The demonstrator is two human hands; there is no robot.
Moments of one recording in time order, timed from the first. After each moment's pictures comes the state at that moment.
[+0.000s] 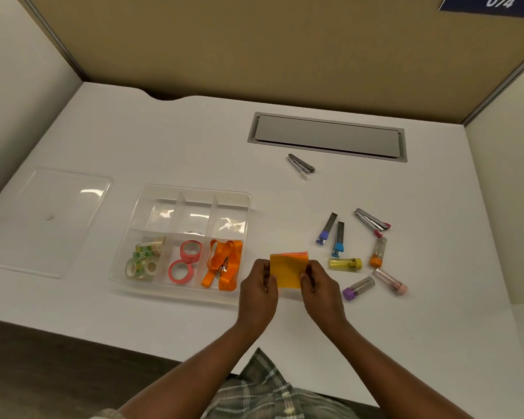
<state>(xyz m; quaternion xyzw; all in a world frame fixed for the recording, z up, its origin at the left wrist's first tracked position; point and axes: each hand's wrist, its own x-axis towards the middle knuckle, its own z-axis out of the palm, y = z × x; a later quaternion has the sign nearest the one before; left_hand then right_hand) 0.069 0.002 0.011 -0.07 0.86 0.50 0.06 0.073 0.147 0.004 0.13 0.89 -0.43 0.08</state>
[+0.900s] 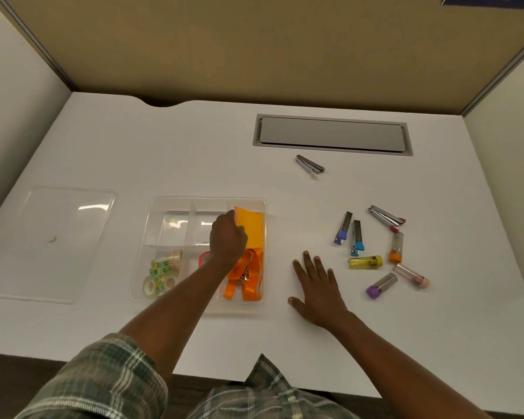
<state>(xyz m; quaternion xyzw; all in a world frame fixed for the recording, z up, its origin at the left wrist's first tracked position) -0.079 -0.103 0.014 -0.08 0.93 0.34 0.06 0.054 0.106 -0.034 -0.04 0.96 -0.12 0.25</state>
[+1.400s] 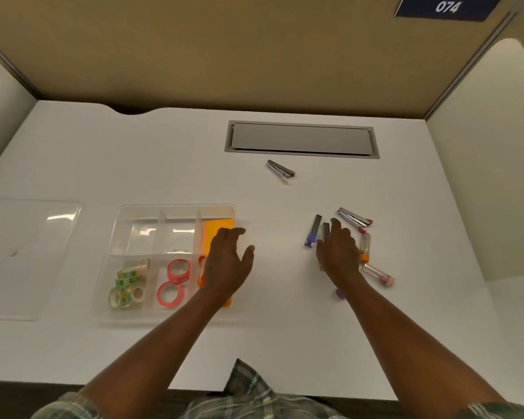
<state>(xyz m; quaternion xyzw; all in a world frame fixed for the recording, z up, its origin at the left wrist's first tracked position) -0.021 -0.048 0.037 0.04 0.93 0.37 0.01 -0.012 0.196 0.013 0.25 0.95 -0.19 0.07</state>
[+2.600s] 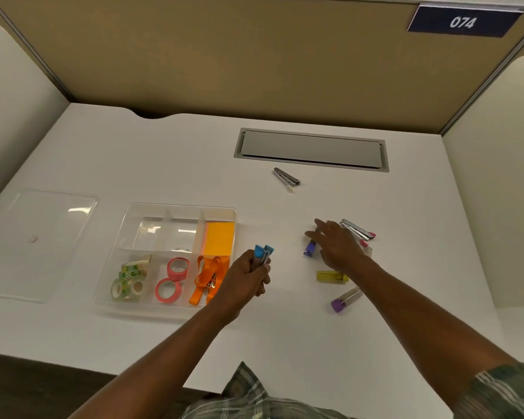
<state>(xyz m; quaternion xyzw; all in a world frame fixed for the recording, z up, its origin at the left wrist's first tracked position) 0.013 -0.009 0.053 -0.08 0.76 0.60 0.25 -0.053 0.249 0.008 -0.12 0.98 -0.01 0.18</state>
